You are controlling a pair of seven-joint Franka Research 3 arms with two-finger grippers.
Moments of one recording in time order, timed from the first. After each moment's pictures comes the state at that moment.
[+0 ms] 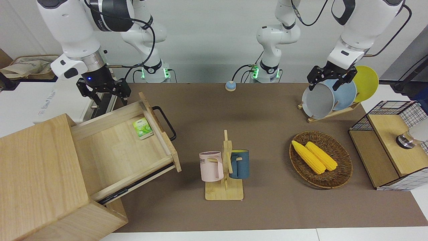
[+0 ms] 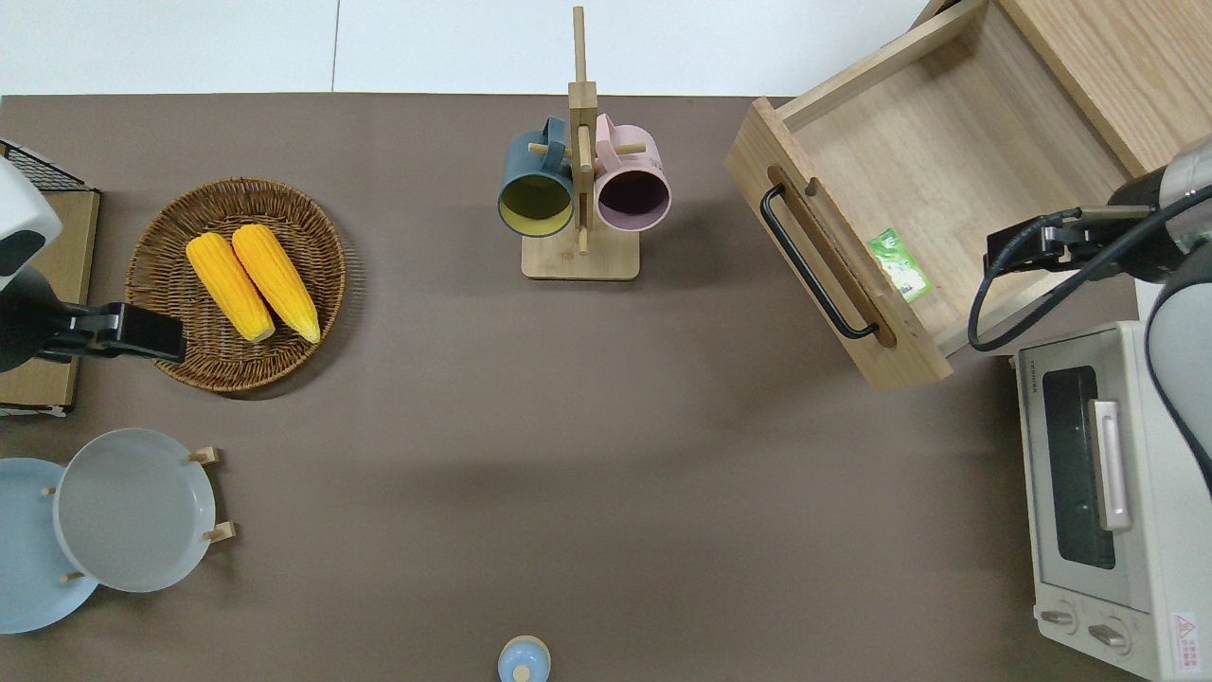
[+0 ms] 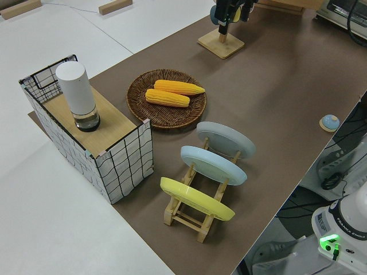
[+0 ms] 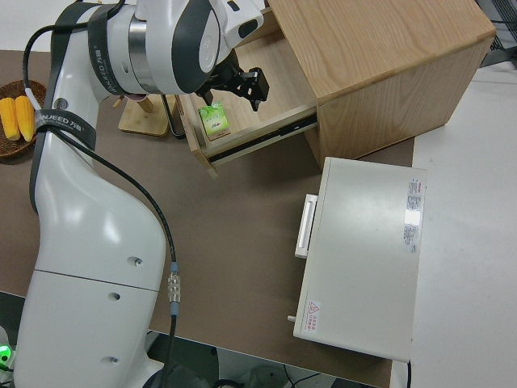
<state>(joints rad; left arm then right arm) 0.03 0.04 -0.06 -1.51 0.00 1.52 0.02 0.06 0.17 -0.04 -1.38 0.01 1.60 0.07</state>
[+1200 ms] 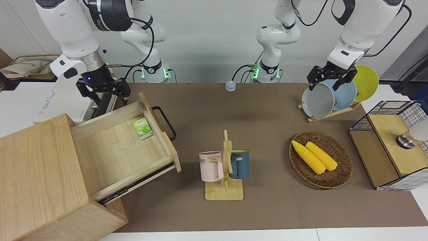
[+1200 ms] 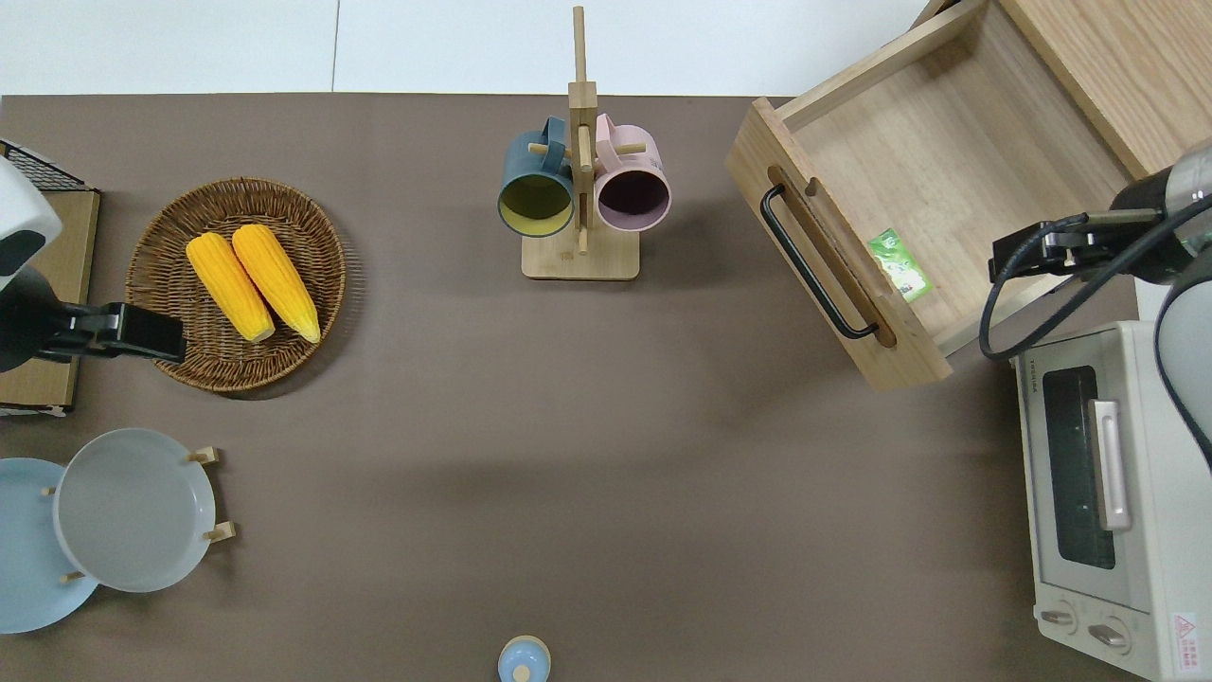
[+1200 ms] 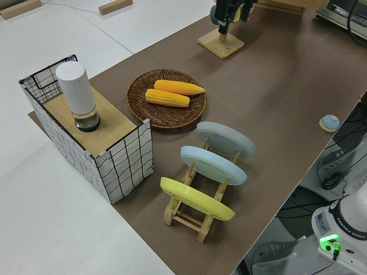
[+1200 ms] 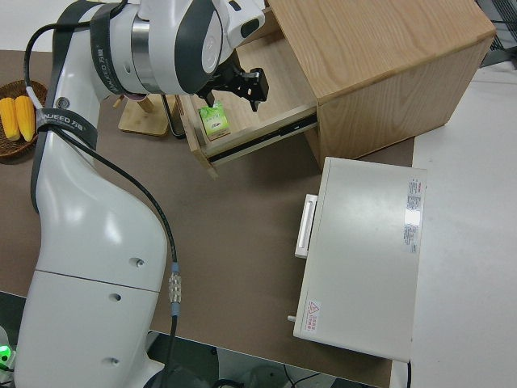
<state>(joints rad) 0.03 0.04 -0.06 -1.51 0.00 1.52 0.02 0.06 0.17 -0.05 -1.38 0.02 1.59 0.02</state>
